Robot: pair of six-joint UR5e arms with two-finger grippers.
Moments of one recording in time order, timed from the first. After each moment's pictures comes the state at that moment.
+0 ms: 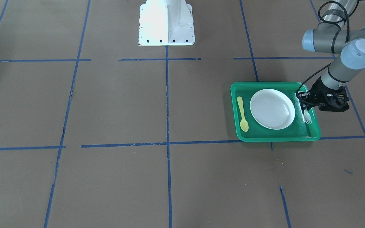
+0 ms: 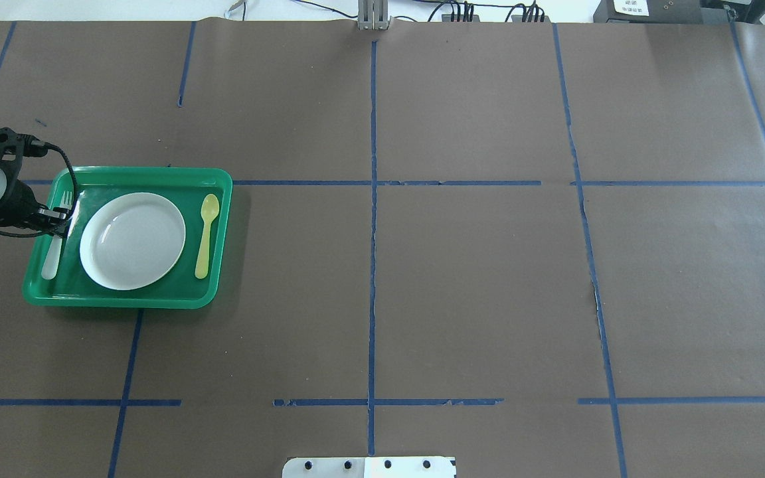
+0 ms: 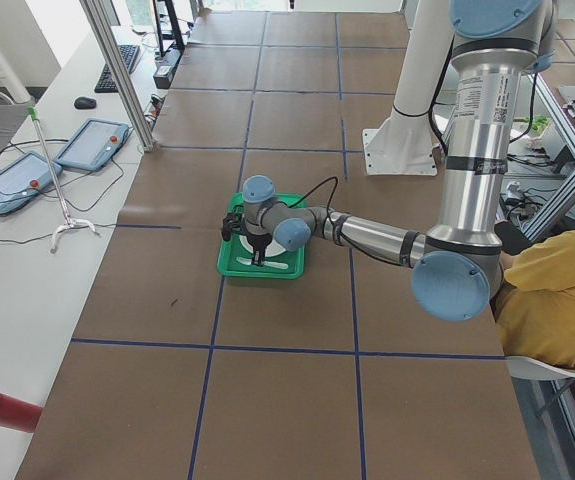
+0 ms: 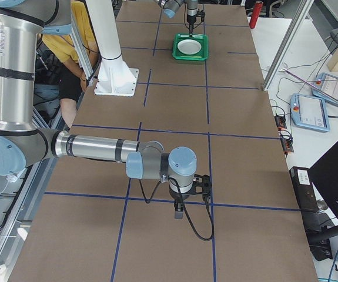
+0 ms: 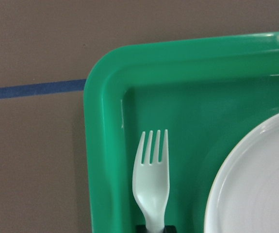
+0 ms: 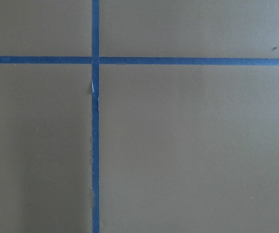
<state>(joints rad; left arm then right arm) -0.93 -1.65 -1.64 -2.00 -2.11 -0.74 1.58 -1.70 1.64 -1.50 2.28 0.01</state>
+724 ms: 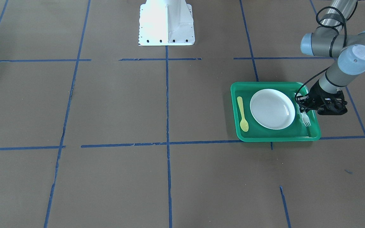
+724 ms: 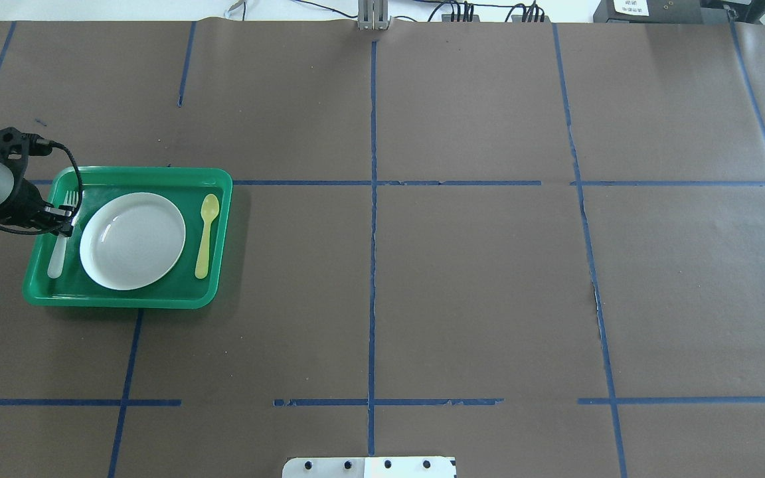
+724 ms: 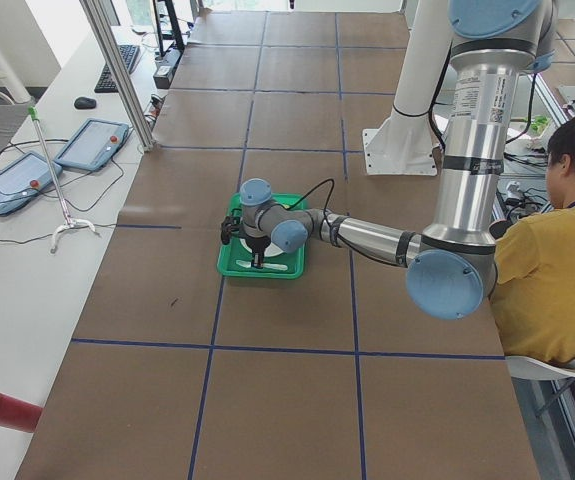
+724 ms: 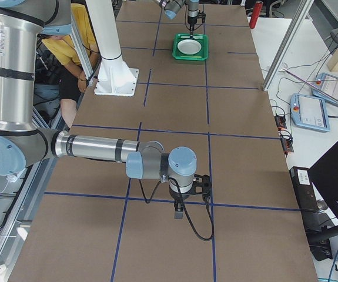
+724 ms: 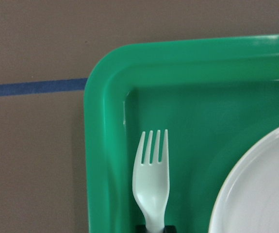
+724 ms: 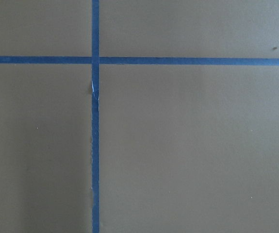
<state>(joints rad) -0.92 -1.67 -1.61 -2.00 -2.11 -0.77 1.58 -1.70 1.64 -1.50 2.28 0.01</state>
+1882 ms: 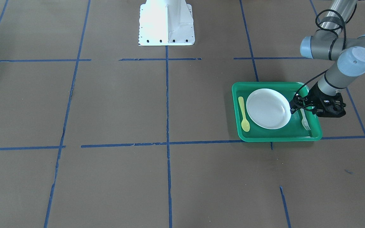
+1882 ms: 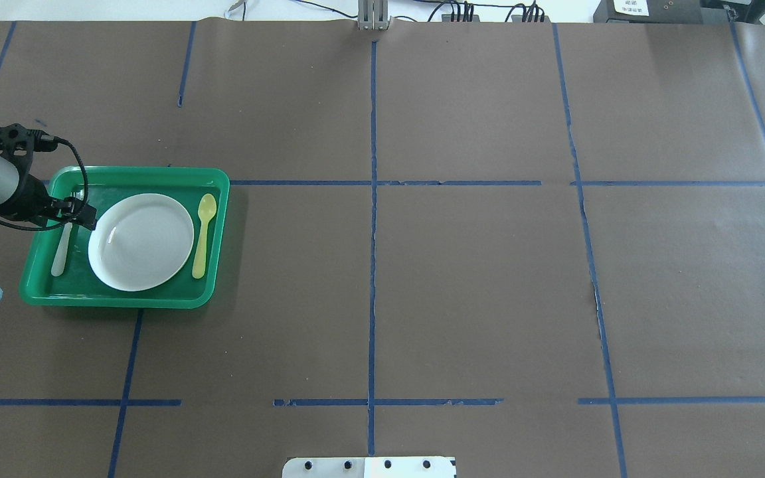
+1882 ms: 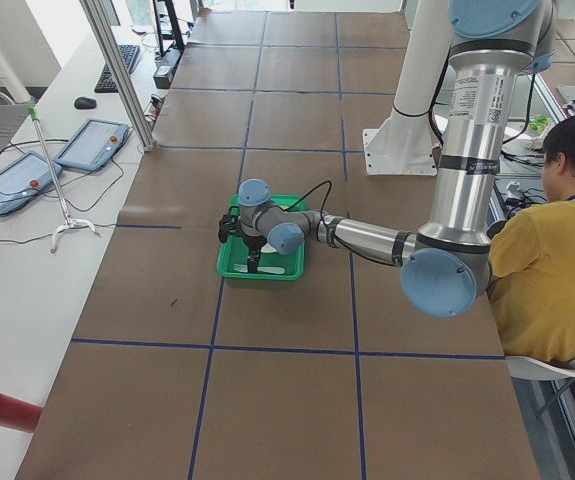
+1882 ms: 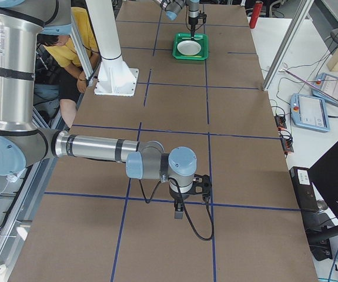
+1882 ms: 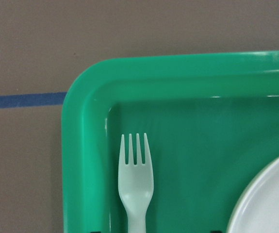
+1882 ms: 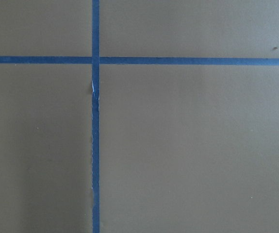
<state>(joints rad) -0.93 -1.68 -1.60 -2.07 -2.12 -0.79 1.58 -1.70 1.64 -1.50 2.28 0.01</state>
